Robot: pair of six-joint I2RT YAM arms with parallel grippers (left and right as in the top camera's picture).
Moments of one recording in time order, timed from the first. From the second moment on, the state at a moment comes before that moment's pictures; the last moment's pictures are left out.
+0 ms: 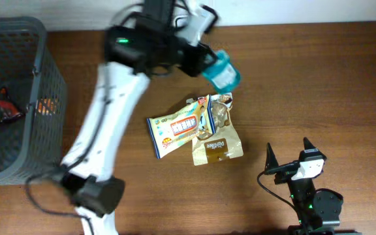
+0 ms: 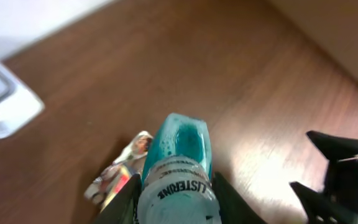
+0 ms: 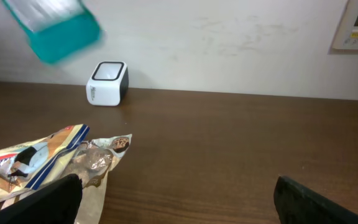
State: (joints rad) left arm -0.46 1.99 2.29 -1.13 0.49 0.11; right arm -0.01 0.01 0.01 -0.07 -0.13 -0.01
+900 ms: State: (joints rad) left arm -0.70 2.32 2.26 -0.94 0.29 0.11; right arm -0.01 0.01 0.01 -0.07 -0.13 -0.01
